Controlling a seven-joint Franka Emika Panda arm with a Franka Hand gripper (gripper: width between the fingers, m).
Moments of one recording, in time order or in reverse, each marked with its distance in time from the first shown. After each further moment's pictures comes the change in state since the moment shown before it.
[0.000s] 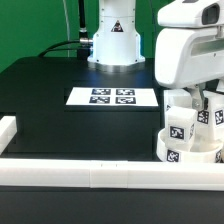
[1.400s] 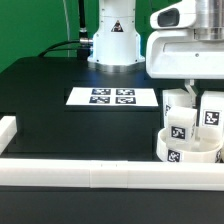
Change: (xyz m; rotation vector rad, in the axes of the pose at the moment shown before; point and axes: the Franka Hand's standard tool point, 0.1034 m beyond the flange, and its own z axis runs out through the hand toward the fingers) arm 0.001 -0.008 0.002 0.057 -0.011 1.067
